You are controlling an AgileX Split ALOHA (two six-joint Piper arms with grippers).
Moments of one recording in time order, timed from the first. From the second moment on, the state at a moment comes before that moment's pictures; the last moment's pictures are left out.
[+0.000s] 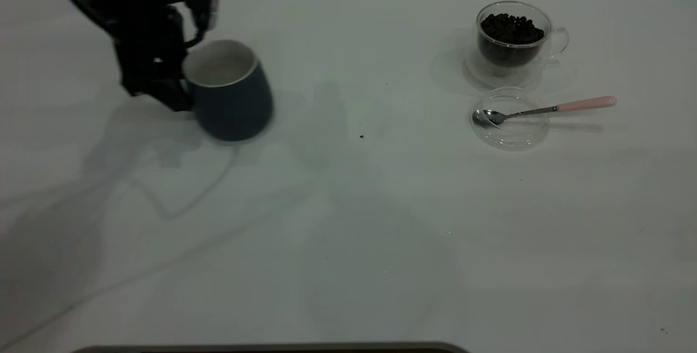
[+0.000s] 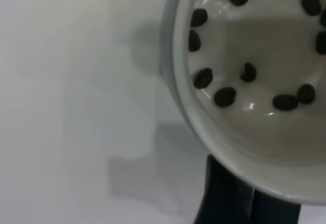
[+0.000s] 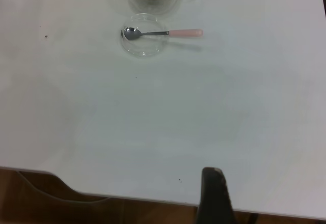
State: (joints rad) left arm -0.19 2.34 -1.45 -0.29 0.47 1.50; right arm 0.01 0.03 -0.51 0.09 1.24 -0.09
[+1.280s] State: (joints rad) left arm -0.31 2.13 -1.45 -0.50 0.57 1.41; right arm 0.01 0.03 -0.51 0.09 1.24 -0.09
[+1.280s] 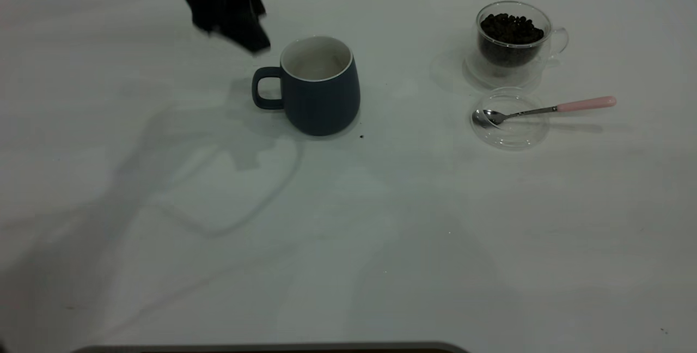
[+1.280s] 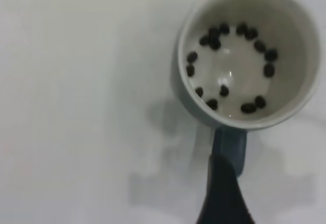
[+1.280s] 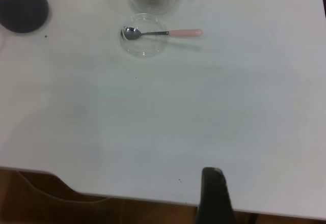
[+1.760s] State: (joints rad) left arm -0.31 1.65 -1.45 -0.22 0.97 0.54; right arm 0.01 0.03 -0.51 0.09 1.24 -0.09
